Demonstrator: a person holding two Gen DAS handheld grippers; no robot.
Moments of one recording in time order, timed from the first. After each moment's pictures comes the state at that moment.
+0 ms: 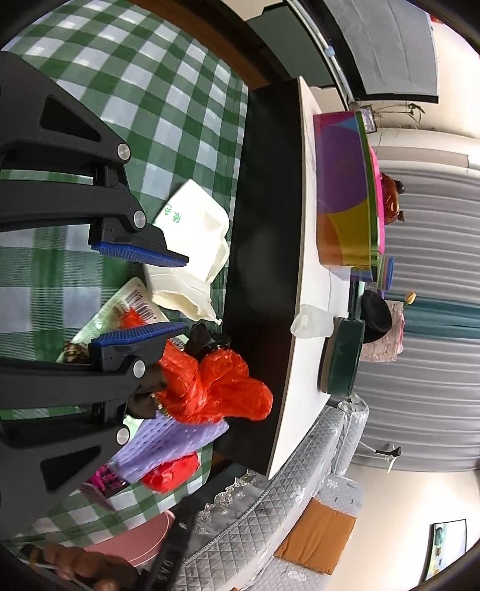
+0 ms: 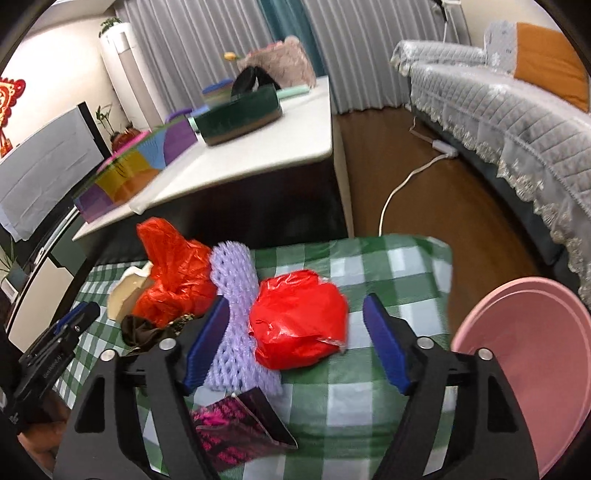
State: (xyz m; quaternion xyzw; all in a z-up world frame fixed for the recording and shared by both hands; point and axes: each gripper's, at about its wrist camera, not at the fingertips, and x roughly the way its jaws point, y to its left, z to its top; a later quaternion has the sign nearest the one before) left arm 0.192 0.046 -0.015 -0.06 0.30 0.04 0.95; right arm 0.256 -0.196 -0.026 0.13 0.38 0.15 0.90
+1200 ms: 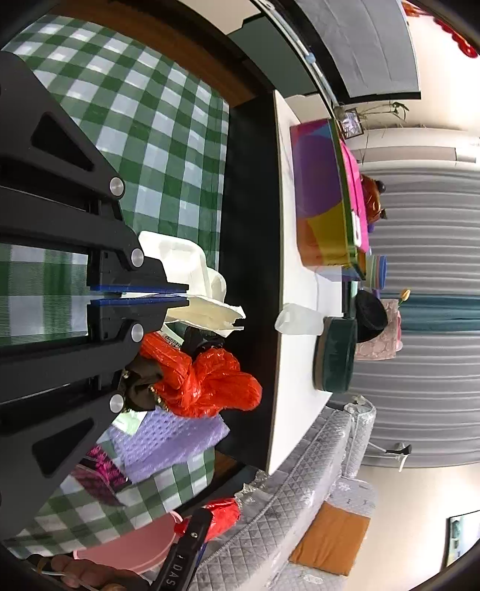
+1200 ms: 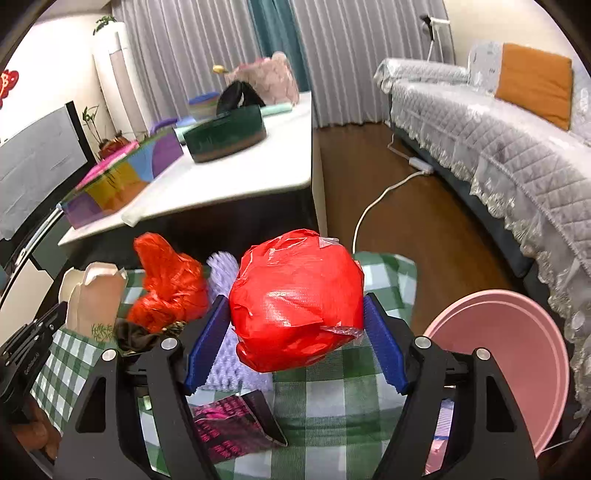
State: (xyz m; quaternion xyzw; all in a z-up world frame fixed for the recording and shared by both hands) left arm 0.173 0.038 0.016 -0.02 0.30 0.06 0.95; right arm 0.226 -0.206 0.010 0.10 0.35 0.10 0.93
